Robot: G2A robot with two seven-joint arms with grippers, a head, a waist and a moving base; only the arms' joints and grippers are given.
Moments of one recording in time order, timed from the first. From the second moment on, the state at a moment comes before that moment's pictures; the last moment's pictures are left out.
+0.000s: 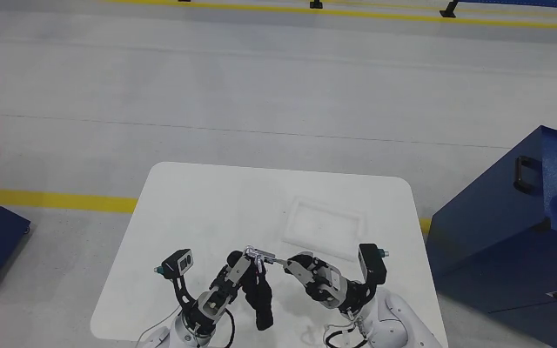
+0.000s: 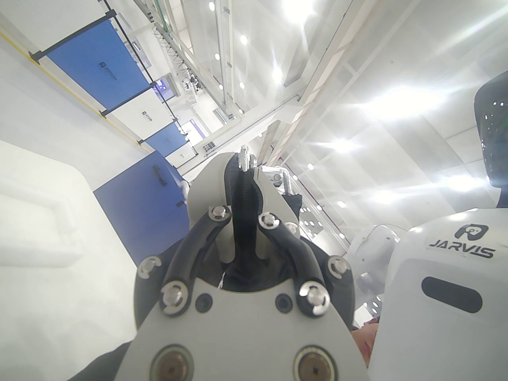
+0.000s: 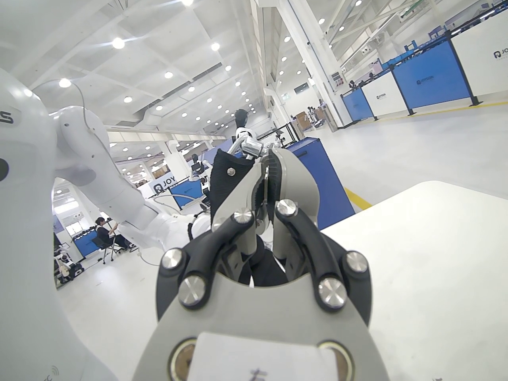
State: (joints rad) left arm 1.50 -1.00 -0.95 -1.82 0.11 -0.83 0.23; right arm -1.49 -1.18 1.17 -1.74 -0.63 -0.98 -0.12
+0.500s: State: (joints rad) left arm 1.50 -1.00 -0.95 -1.82 0.11 -0.83 0.23; right arm -1.50 -1.18 1.18 -1.75 -0.64 -0.99 -0.12
